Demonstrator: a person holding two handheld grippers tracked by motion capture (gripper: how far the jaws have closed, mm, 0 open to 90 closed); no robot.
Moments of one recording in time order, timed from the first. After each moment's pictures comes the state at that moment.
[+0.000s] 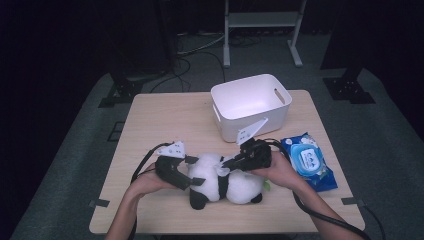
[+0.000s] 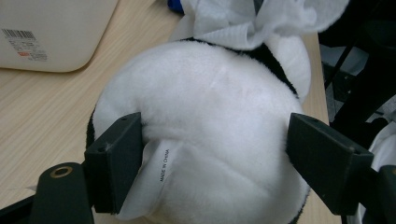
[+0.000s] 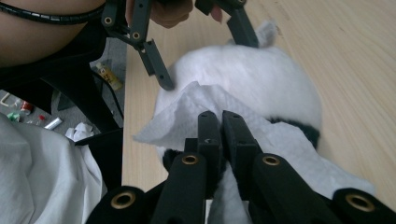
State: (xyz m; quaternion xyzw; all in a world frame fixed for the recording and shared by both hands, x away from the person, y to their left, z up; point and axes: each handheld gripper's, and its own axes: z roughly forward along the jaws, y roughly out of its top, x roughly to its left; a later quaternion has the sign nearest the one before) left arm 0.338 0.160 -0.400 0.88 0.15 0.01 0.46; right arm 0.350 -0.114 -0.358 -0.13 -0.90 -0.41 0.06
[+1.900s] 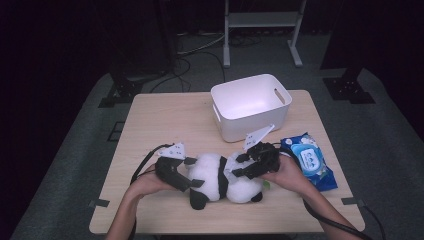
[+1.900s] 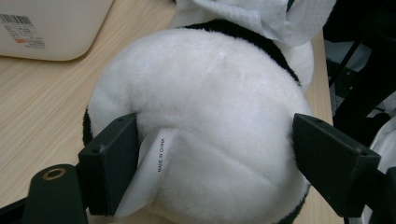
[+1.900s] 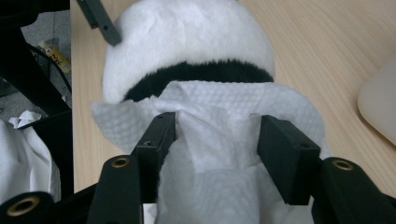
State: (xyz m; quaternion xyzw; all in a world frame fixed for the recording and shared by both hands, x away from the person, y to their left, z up) left arm 0.338 0.161 -0.405 0.88 0.16 0.00 0.45; right arm 0.346 -0.136 -0.372 -0.17 -0.91 -0.37 -0.02
